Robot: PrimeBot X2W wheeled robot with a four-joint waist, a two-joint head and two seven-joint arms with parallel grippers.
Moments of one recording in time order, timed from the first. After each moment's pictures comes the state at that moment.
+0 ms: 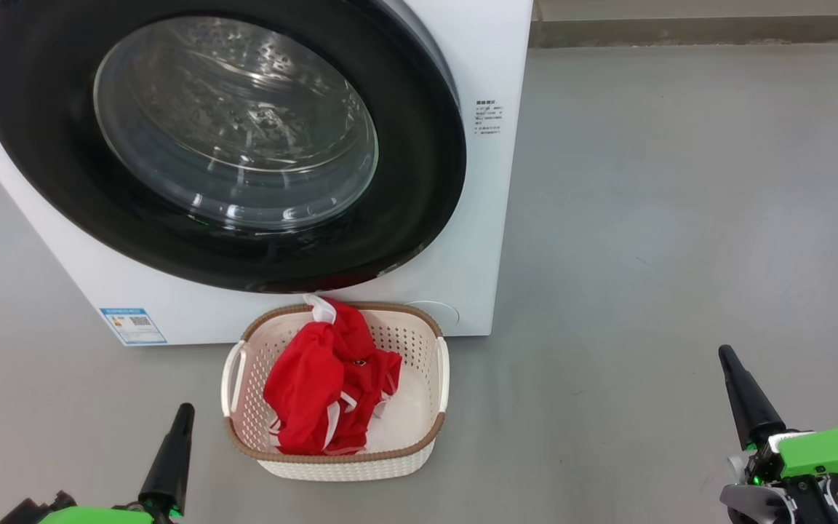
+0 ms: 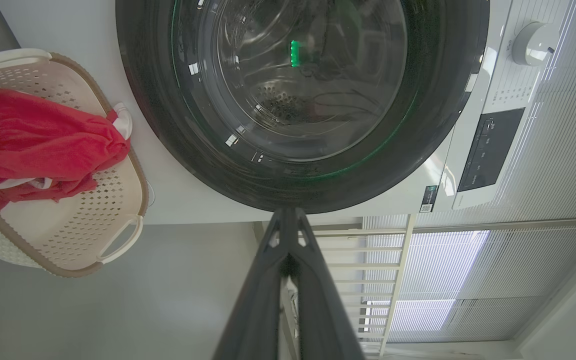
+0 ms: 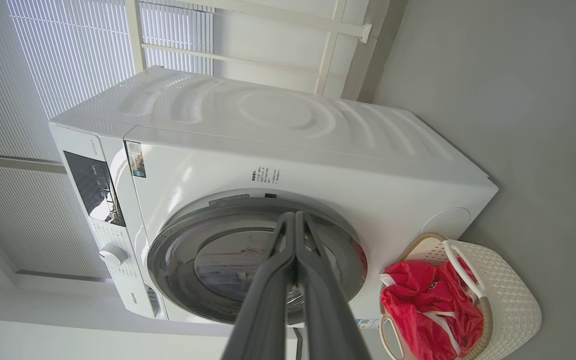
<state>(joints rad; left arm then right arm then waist) -0.07 0.04 0.08 0.27 -1.56 -0.12 0.10 -0.05 -0.05 -0.12 0.28 1.57 0.13 0.09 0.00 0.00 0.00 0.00</state>
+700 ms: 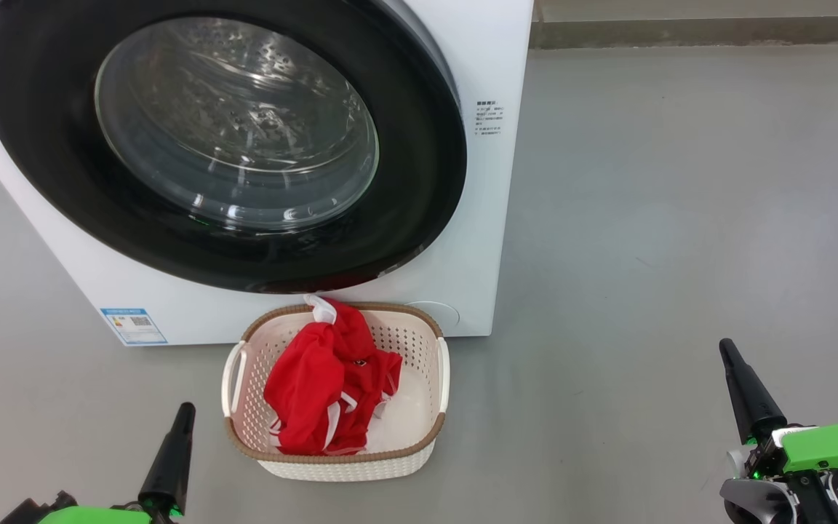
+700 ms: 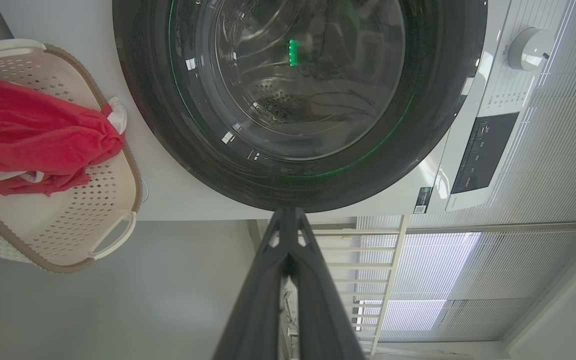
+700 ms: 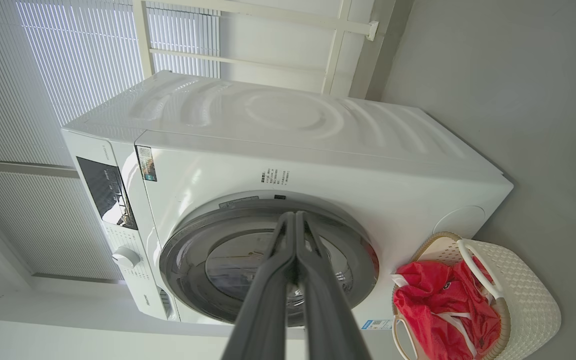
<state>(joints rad) -0.07 0.04 0.08 0.27 -1.60 -0.12 0.11 -0.07 -0.05 -0.12 0.27 1.61 0.13 0.10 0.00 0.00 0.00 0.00</state>
